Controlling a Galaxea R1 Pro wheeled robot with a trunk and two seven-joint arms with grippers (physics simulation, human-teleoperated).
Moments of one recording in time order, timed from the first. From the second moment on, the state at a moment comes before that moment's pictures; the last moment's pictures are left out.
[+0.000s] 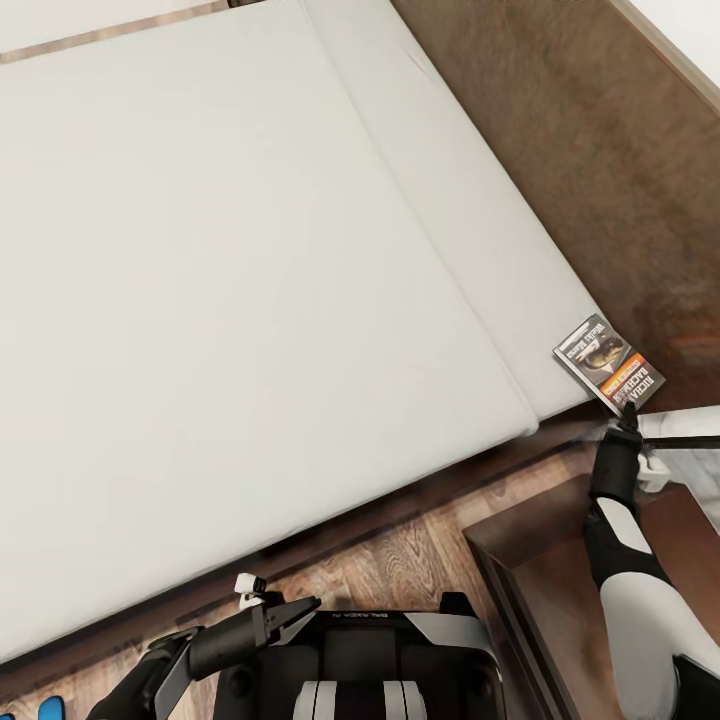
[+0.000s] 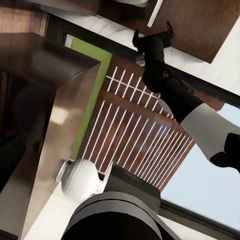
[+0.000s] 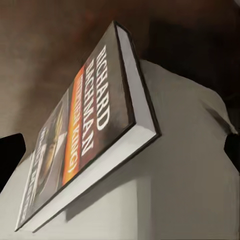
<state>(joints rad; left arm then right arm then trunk) -0.46 0.06 0.07 -0.50 0.32 0.42 -1.49 -0.80 -0.13 -0.56 -0.64 -1.30 -0.22 0.63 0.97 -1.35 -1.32</state>
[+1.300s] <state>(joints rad) -0.46 0.06 0.07 -0.50 0.32 0.42 -1.49 -0.80 -0.13 -0.60 -0.46 -1.30 -0.33 0.62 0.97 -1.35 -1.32</state>
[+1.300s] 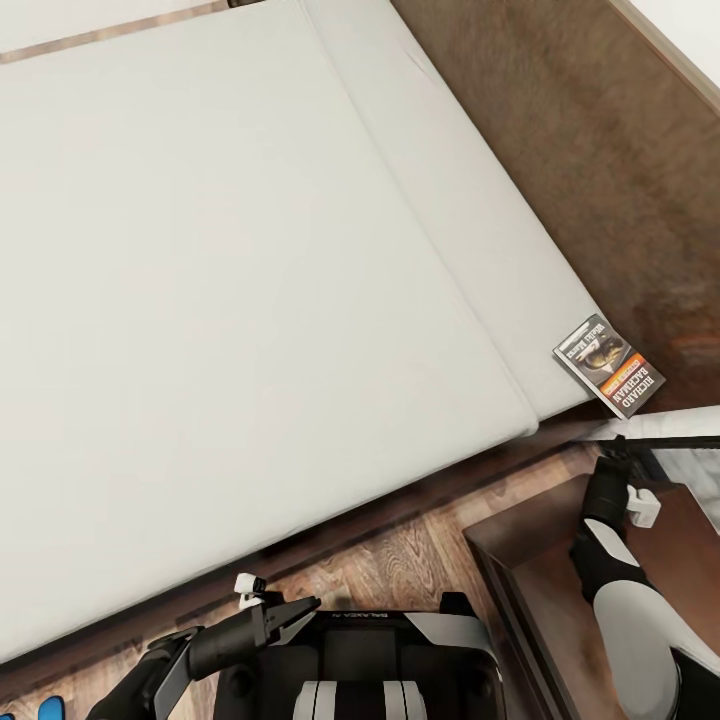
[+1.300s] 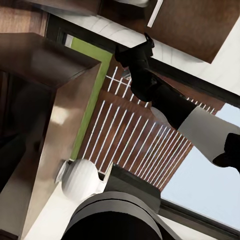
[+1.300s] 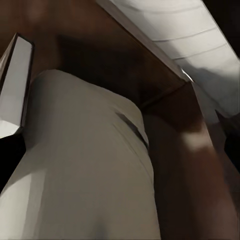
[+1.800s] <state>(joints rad) -0.46 0.06 0.07 -0.50 0.32 0.42 -1.49 -0.80 -0.13 -0.60 -0.47 -1.30 -0.33 0.62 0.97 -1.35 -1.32</state>
